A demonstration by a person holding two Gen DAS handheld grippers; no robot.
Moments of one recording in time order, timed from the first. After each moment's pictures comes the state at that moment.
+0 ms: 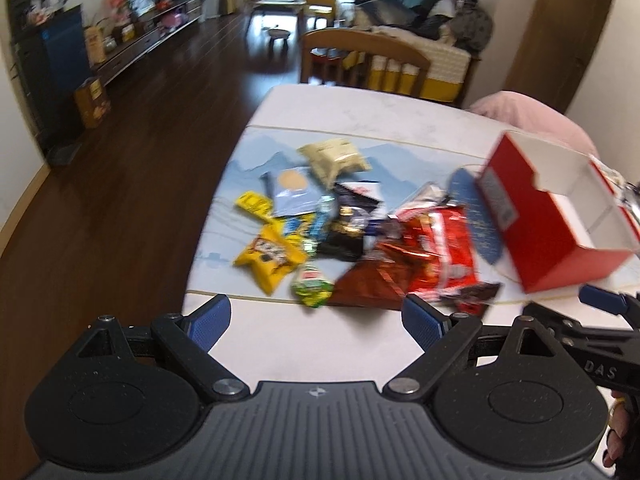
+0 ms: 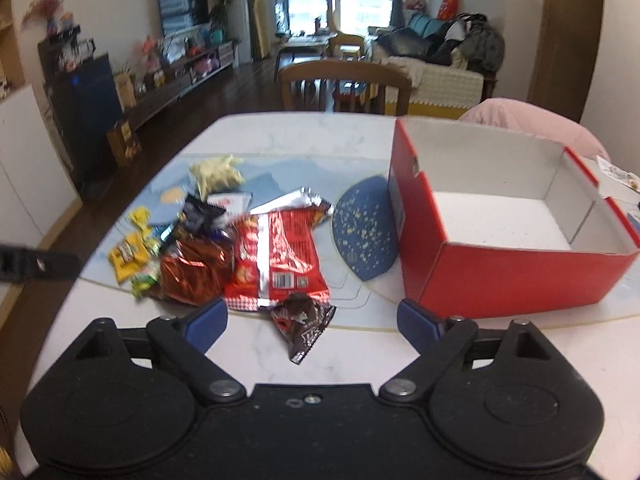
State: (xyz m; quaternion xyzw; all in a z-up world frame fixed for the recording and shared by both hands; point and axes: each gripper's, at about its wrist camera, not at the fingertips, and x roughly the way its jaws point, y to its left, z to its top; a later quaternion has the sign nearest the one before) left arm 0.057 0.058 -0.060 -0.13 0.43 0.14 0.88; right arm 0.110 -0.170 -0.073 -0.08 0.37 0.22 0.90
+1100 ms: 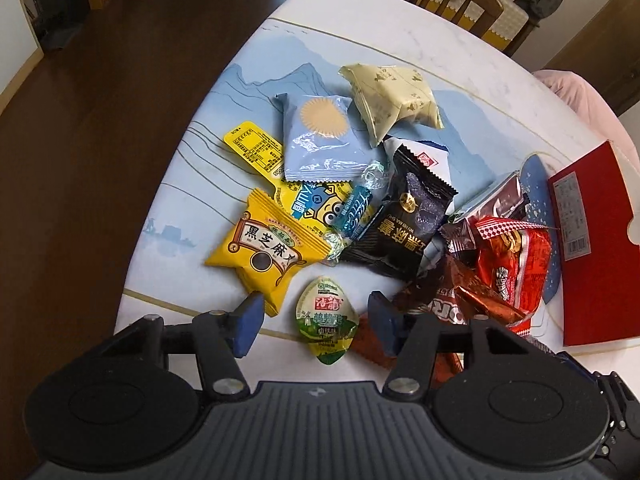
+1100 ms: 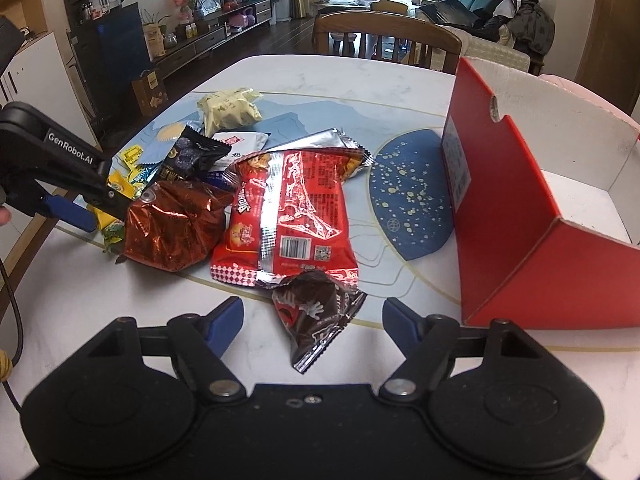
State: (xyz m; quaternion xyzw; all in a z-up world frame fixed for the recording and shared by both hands) left arm 0.161 0.114 -0.149 -0.24 0.54 0.14 0.79; right arm 0.152 -0.146 -0.132 -0.13 0.41 0.27 0.86
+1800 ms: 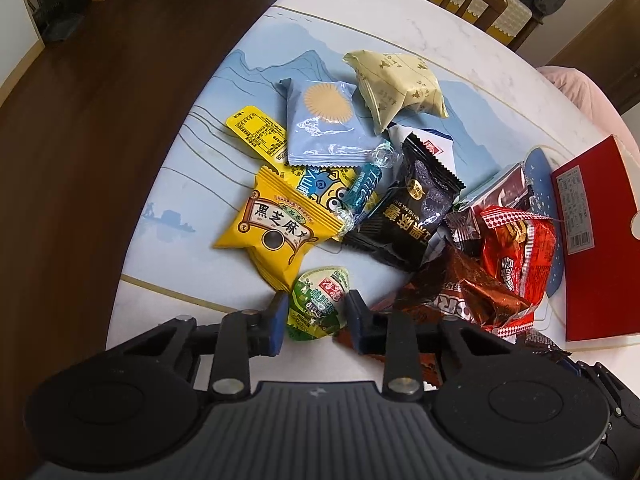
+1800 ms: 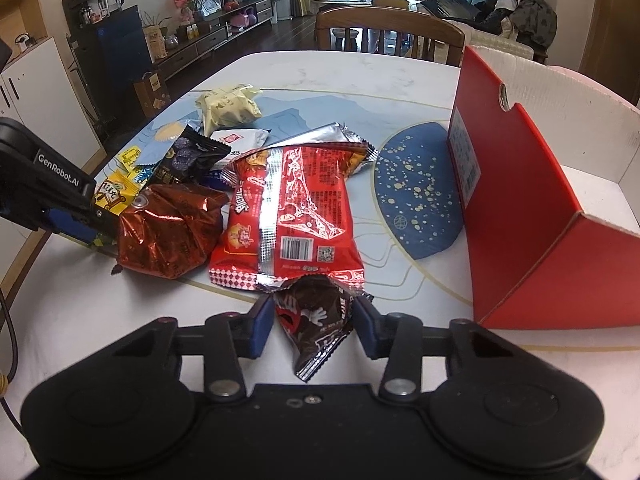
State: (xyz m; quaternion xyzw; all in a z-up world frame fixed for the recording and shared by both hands) left arm 0.158 0.114 -0.155 -0.25 0.55 0.14 0.79; right arm 0.159 -0.146 -0.138 -0.11 0.42 0.27 0.86
